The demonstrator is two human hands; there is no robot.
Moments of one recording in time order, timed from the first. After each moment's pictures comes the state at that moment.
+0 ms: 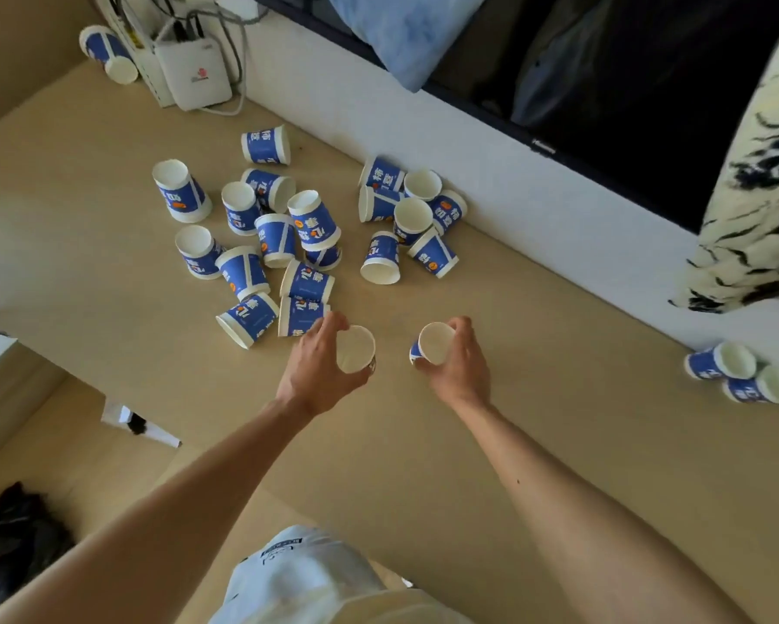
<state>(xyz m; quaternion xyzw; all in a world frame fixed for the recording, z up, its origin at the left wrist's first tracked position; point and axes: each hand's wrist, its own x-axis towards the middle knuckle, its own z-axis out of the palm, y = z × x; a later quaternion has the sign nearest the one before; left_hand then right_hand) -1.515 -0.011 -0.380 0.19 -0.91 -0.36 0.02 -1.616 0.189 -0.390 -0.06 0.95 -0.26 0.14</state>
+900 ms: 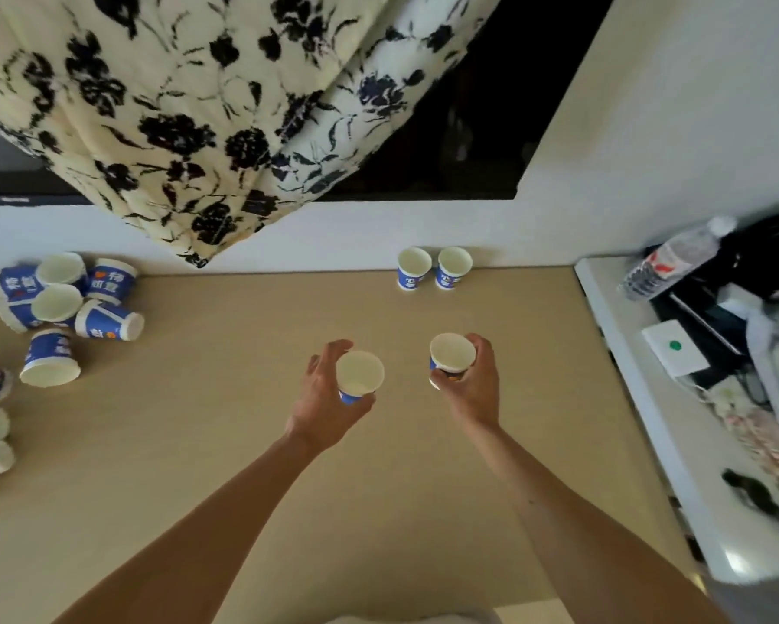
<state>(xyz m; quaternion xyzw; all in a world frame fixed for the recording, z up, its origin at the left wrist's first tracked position) -1.597 0.408 -0.347 -0.08 -0.89 -0.44 -0.01 -1.585 0.642 -0.364 0.23 0.85 -0.47 -0.09</state>
